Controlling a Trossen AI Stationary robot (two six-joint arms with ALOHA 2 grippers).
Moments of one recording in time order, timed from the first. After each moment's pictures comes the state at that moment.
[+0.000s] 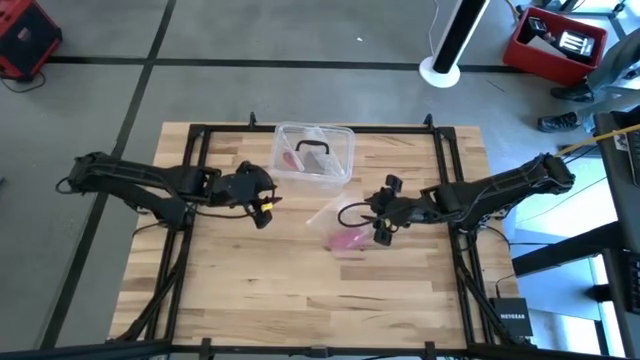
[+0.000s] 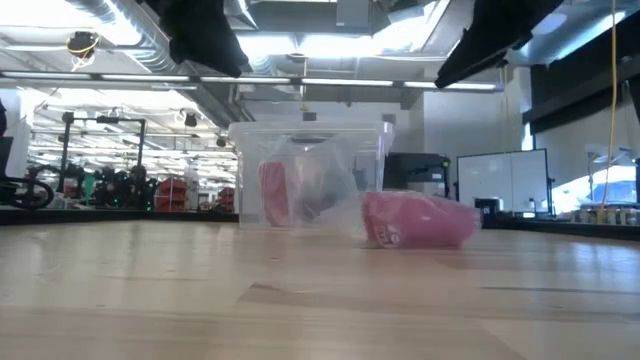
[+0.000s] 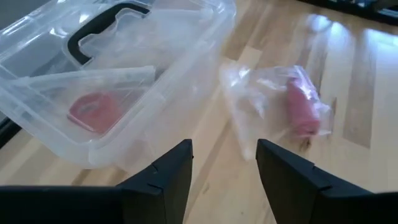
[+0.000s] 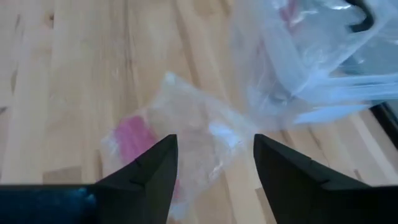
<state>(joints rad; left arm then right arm) -0.11 1.10 0.94 -0.54 -0.43 -0.38 0.25 1.19 0.91 -0.52 0.43 0.26</state>
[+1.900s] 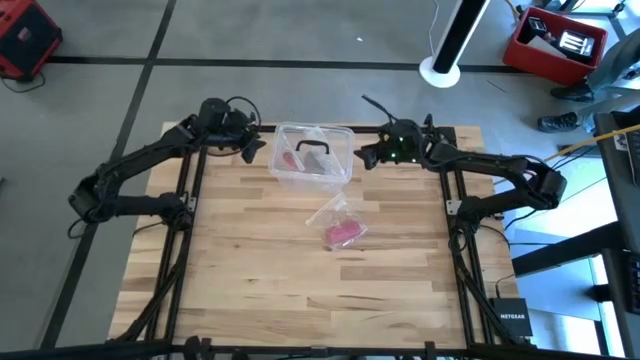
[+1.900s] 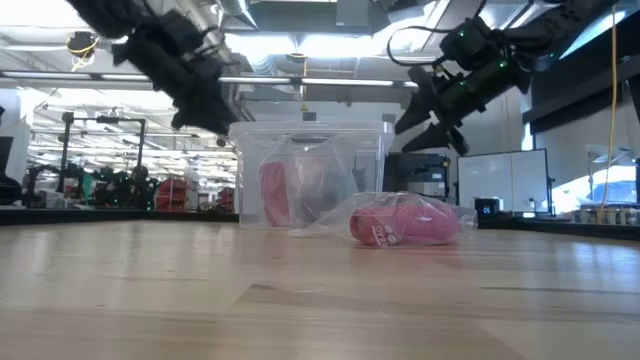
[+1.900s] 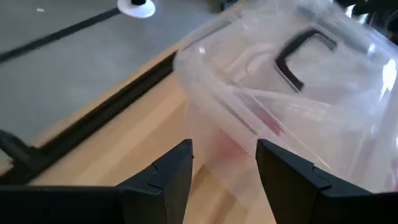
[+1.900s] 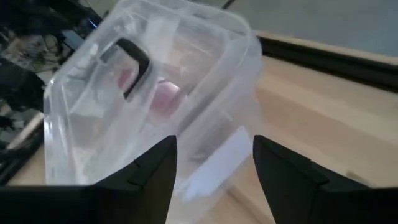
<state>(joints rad) 0.86 1.12 0.79 -0.32 0.32 -0.03 -0.58 1.29 0.70 0.08 -0.17 0.52</state>
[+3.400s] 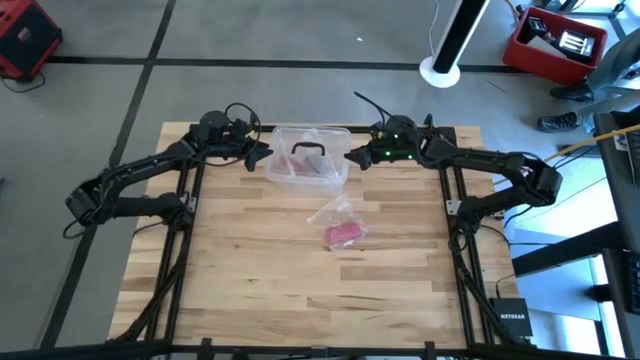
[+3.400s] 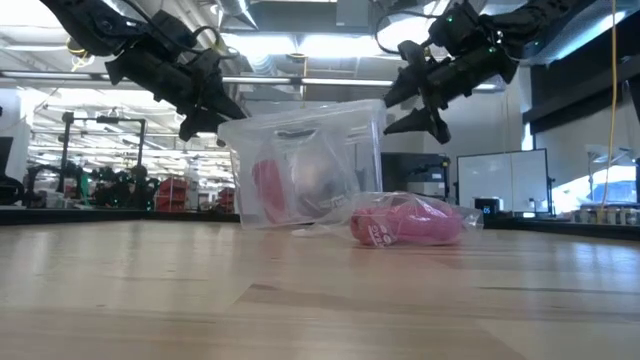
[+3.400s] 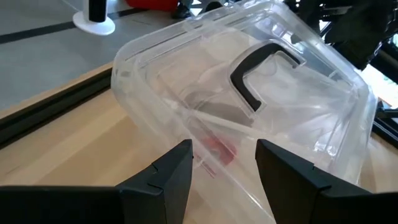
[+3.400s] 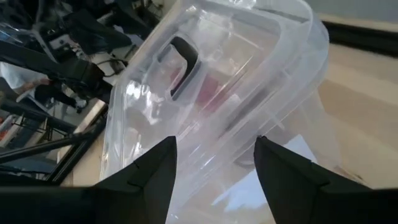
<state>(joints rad) 0.80 1.08 0.60 0.01 0.44 -0.23 -0.54 1.34 0.81 0.06 -0.32 0.60</state>
